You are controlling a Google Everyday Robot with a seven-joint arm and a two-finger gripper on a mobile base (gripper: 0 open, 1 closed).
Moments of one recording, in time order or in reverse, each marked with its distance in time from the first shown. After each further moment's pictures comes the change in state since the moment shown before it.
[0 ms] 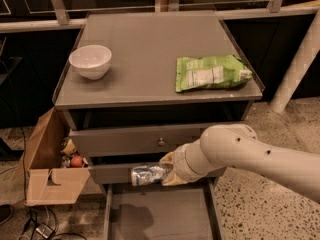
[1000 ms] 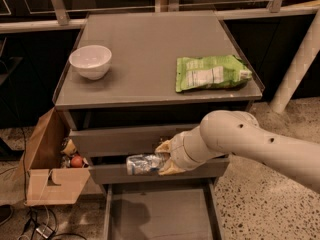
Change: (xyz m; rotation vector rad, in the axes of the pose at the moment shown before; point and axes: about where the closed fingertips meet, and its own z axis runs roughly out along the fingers) arm -0.025 -0.028 -0.023 0.036 -0.036 -0.034
